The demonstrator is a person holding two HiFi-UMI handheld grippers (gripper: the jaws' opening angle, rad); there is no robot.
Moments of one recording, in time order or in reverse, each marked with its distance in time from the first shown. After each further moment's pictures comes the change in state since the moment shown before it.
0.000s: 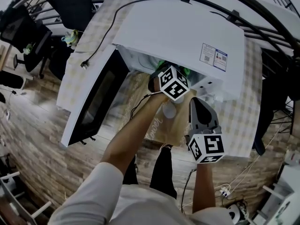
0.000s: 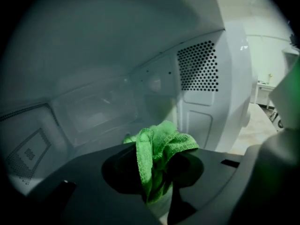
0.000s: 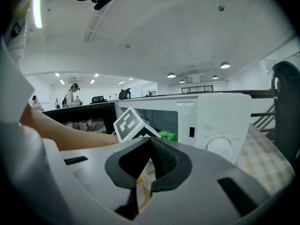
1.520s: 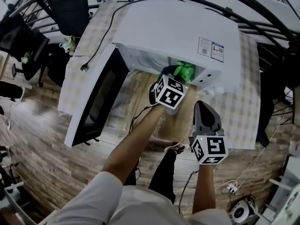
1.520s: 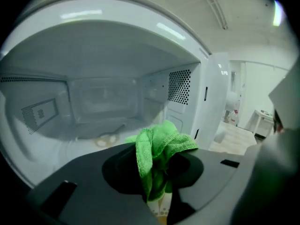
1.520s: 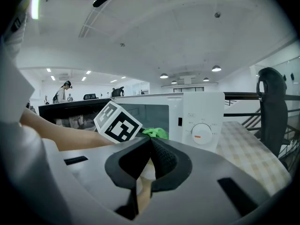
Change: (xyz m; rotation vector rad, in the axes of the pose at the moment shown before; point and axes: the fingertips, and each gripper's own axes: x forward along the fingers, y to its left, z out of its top) left arm -0.043 -0.030 -0.012 -0.265 -0.066 -0.039; right arm -0.030 -0.002 -0.023 0.007 0.002 -0.115
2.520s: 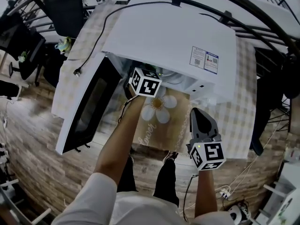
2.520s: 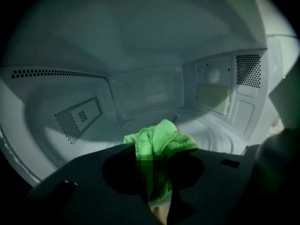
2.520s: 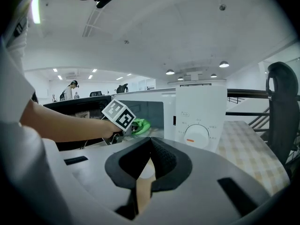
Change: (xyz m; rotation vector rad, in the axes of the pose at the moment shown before) left arm -0.004 0.138 -0.017 -0.007 0.119 0.383; right arm 0.012 -0.025 -0.001 -0.028 0.048 0.082
